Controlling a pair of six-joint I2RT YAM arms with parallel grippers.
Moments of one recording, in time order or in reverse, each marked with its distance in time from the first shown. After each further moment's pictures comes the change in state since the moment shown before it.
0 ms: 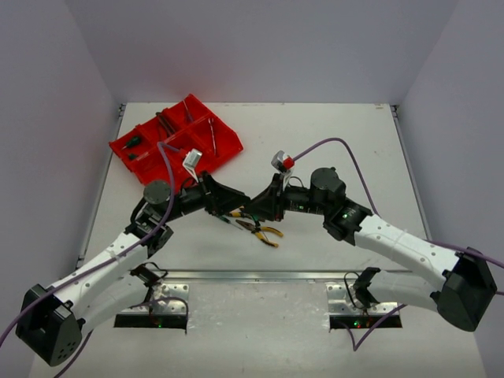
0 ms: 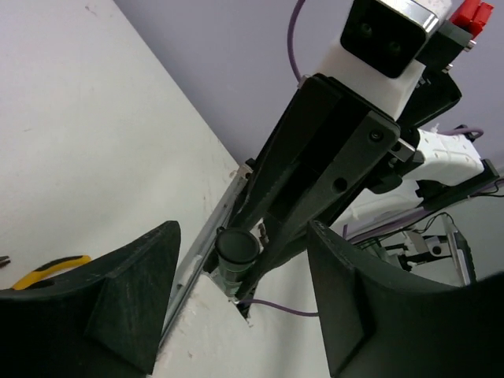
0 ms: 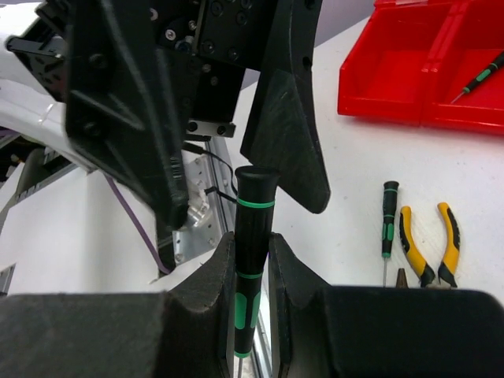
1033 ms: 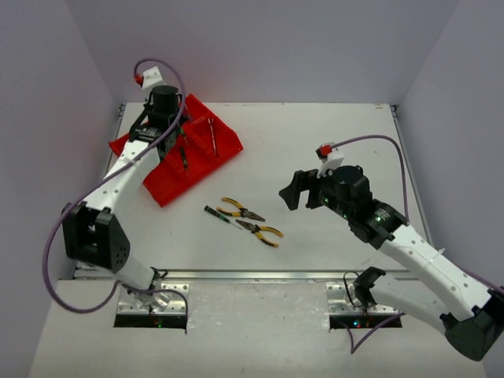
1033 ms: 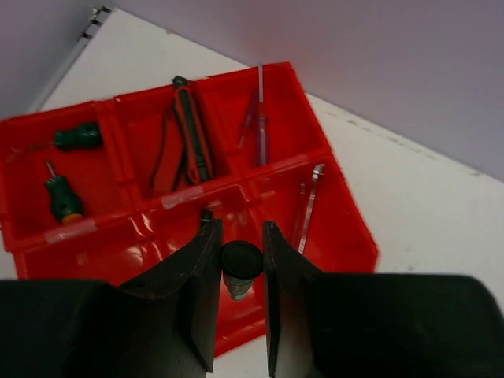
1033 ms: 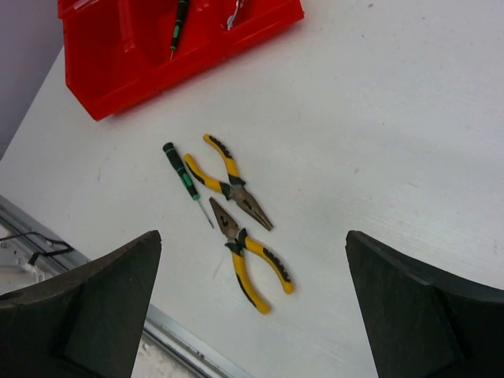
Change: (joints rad) left arm 0.295 0.640 0.873 -0.722 -1.052 0.456; right arm -0.128 -0.189 0.093 -0.578 0.589 0.034
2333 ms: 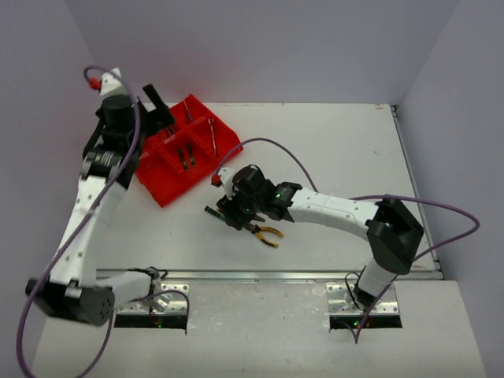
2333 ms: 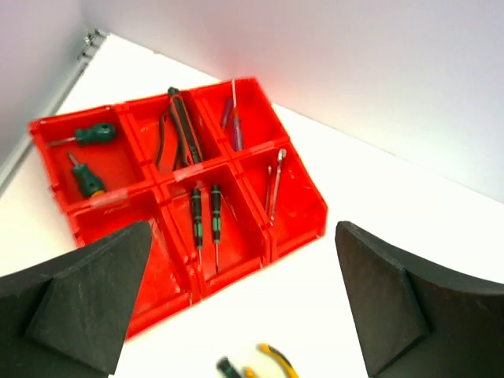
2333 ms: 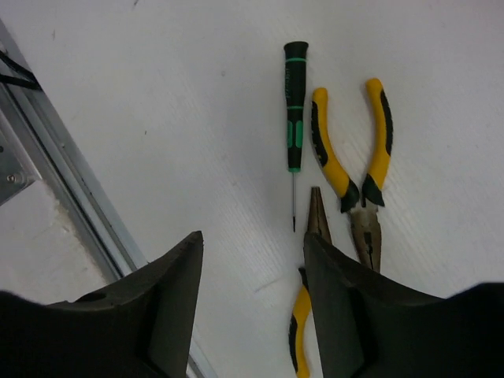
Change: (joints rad) left arm 0.101 -0.253 0.035 -0.227 0.155 0.033; right arm 0.319 0.739 0.355 0.019 -0.147 -0.317
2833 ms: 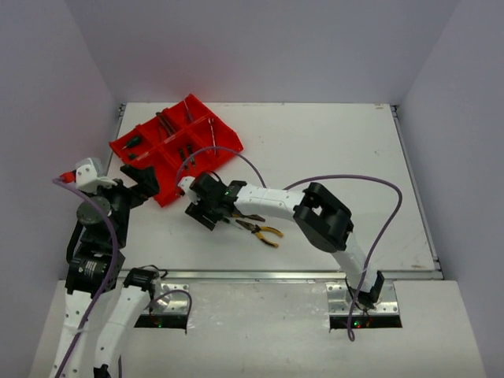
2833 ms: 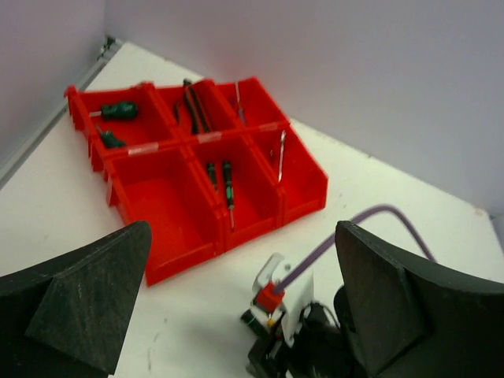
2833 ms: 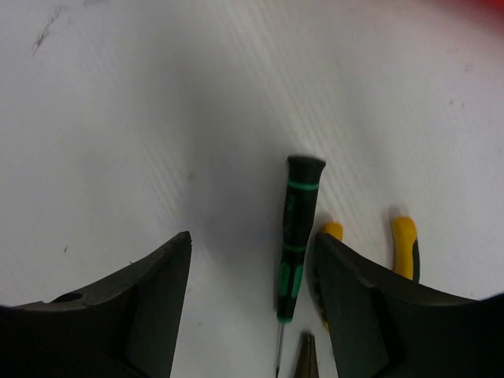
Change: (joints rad) left arm 0.000 -0.813 -0.612 0.016 0.016 -0.006; right arm 0.075 0.554 0.497 -0.108 0.145 -0.145
